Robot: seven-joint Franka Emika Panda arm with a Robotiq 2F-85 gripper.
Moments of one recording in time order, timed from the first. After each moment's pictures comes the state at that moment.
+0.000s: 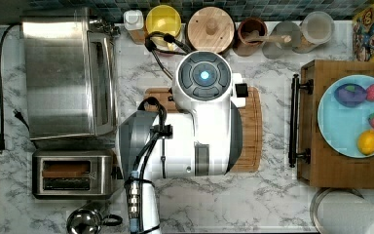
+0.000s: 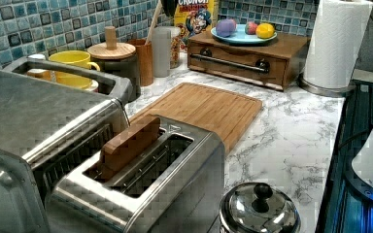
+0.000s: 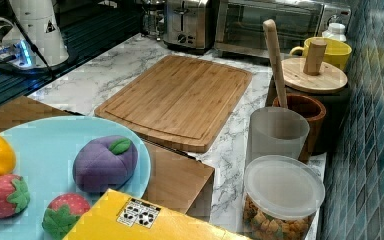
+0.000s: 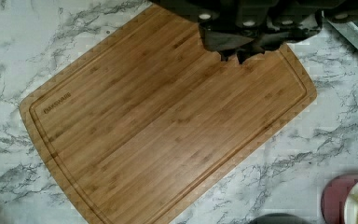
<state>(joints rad) 0.01 0.00 0.01 -1.88 0.05 0.25 -0.07</state>
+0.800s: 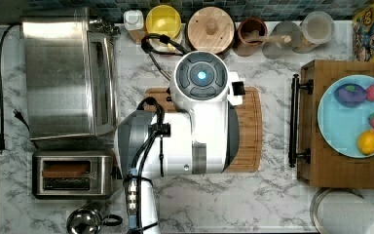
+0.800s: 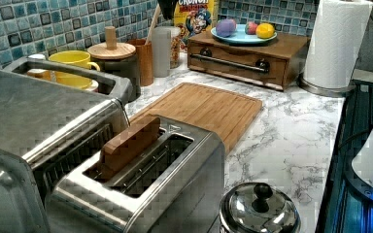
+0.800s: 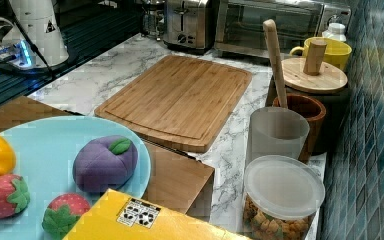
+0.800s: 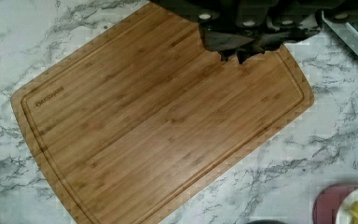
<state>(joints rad) 0.02 0.01 0.02 -1.89 0.05 0.28 -0.12</state>
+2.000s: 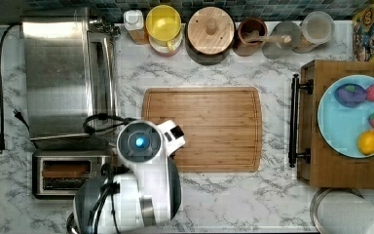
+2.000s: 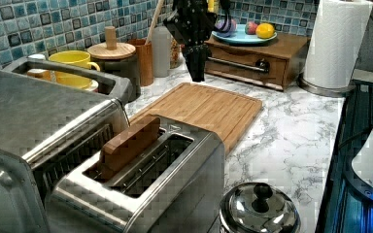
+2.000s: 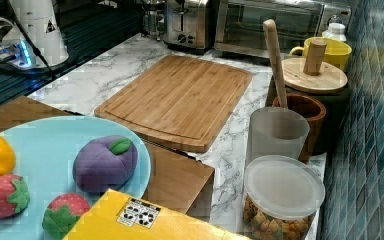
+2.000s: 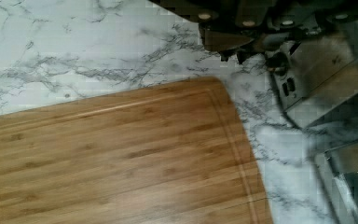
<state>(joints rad) 0.10 -0.21 0.17 -2.33 0.20 0.41 -0.37</state>
